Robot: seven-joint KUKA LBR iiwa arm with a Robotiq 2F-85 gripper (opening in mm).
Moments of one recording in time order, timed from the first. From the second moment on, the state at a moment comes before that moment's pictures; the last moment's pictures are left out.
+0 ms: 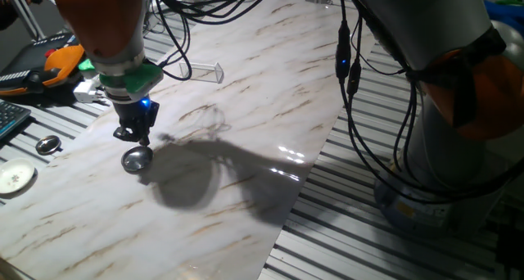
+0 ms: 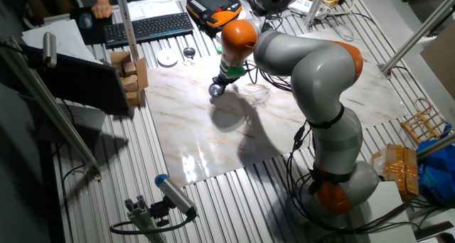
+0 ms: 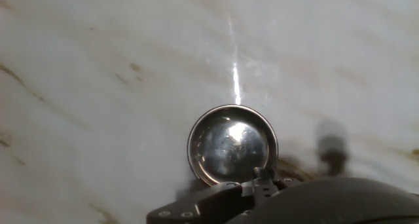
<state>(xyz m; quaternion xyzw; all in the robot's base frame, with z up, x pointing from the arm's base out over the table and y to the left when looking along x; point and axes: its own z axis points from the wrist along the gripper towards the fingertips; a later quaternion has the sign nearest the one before) 0.626 0.179 0.073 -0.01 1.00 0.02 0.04</state>
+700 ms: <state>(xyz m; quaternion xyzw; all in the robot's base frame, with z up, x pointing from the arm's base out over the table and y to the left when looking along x) 0.632 0.184 0.060 0.01 1.00 0.01 0.05</state>
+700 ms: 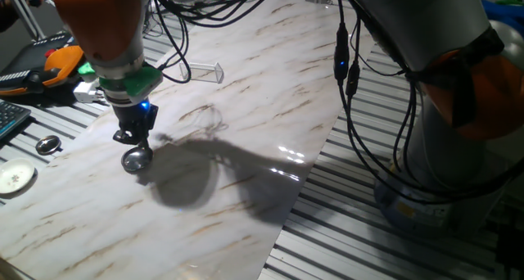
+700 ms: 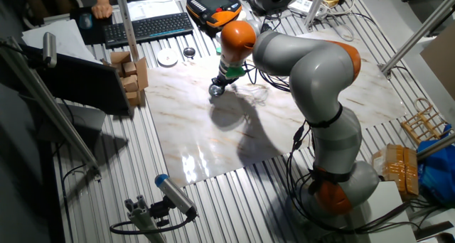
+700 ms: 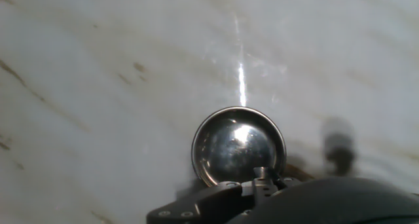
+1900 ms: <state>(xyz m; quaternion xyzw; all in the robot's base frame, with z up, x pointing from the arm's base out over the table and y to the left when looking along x) 0.640 0.196 0.045 0.02 1.00 0.00 0.04</state>
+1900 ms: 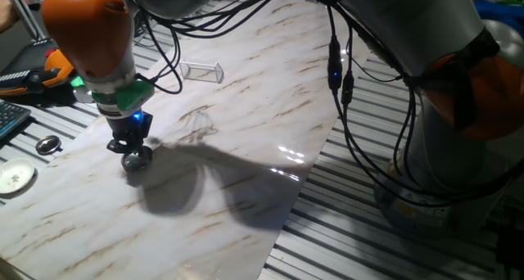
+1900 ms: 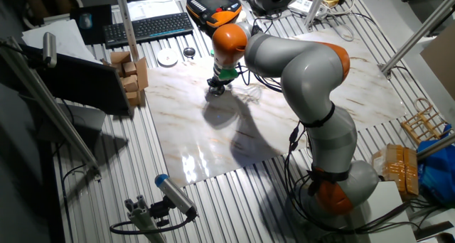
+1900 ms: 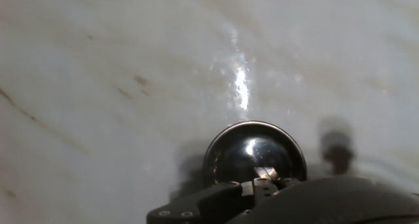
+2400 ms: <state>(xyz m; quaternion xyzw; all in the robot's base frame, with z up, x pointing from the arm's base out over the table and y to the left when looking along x) 0.640 0.187 0.037 0.02 1.00 0.01 0.04</state>
